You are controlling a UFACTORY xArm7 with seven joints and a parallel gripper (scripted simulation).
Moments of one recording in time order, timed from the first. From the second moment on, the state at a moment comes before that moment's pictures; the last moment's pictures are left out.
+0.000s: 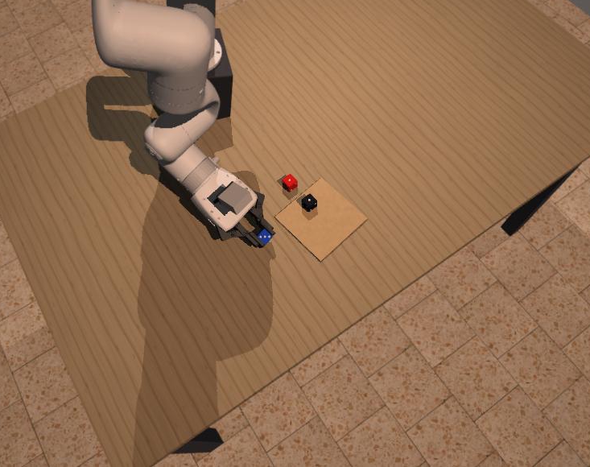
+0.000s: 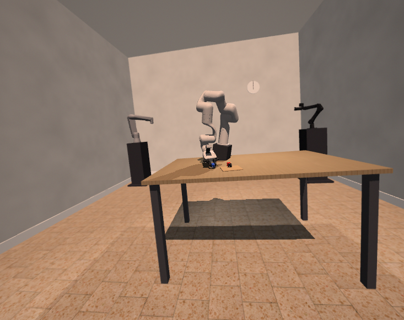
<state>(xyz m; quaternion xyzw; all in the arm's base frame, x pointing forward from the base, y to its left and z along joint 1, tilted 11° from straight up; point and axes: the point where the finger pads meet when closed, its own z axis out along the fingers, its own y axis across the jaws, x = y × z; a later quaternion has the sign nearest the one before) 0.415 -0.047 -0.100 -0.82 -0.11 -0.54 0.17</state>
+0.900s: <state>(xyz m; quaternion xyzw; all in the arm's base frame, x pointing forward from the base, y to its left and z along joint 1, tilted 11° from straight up) 0.415 -0.046 -0.103 -0.82 -0.11 -0.54 0.17</state>
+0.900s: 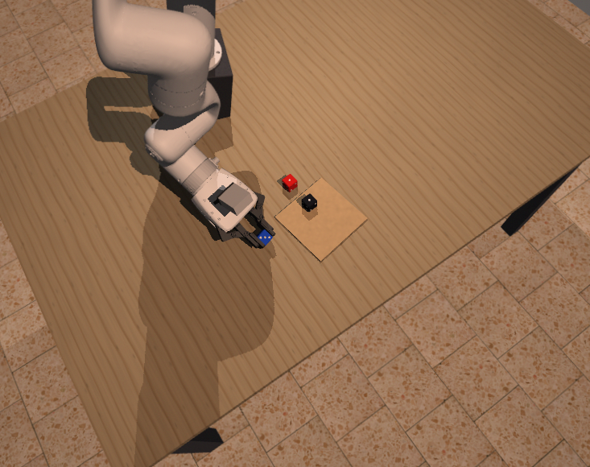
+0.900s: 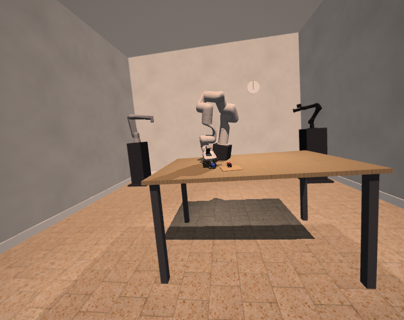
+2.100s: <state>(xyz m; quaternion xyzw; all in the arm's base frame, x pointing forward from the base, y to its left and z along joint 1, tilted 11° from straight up) 0.416 -0.044 -0.112 -0.82 -0.11 -0.54 0.17</state>
